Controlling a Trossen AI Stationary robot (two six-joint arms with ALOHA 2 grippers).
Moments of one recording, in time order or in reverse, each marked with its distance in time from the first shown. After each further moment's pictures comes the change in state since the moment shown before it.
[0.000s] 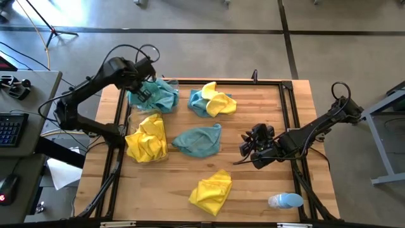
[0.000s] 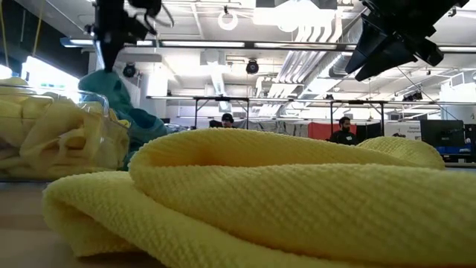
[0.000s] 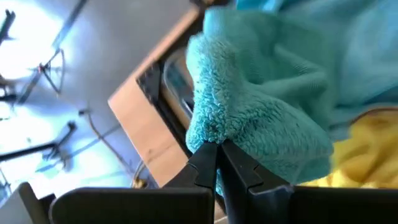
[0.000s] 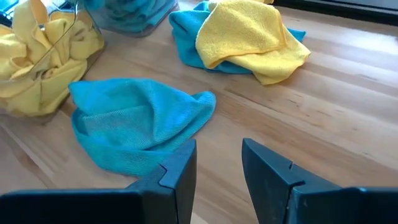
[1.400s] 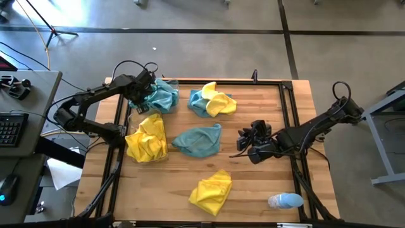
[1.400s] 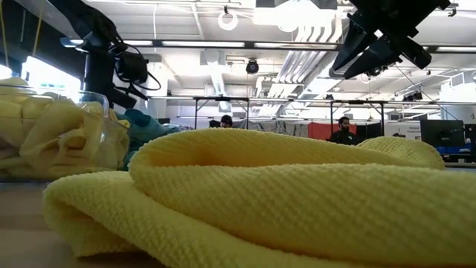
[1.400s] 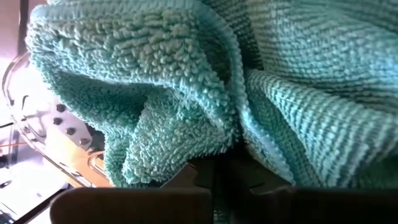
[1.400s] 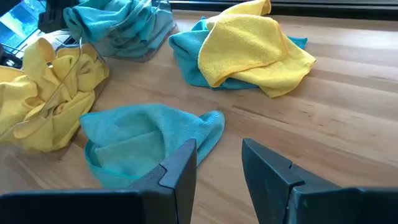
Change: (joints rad) left arm 0.256 0.001 -0.604 0.624 0.145 0.603; right arm -0.066 0.000 0.000 0.093 0.019 0.015
